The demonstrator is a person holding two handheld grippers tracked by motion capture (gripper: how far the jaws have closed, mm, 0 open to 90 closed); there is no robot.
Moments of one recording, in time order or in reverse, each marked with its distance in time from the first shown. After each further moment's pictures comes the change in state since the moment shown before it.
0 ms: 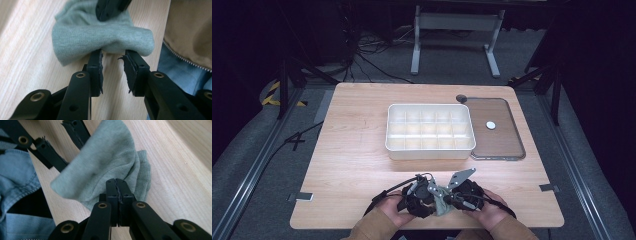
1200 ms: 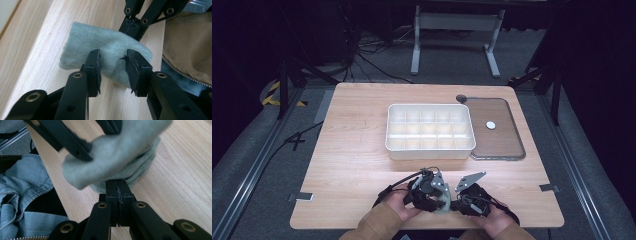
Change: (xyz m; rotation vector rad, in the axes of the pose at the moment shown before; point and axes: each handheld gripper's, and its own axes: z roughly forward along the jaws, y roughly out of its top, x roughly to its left) left arm 0.005 0.020 -0.002 -0.073 0.000 0.061; right arm -0.003 -0.024 -0.003 -0.018 0.062 0.119
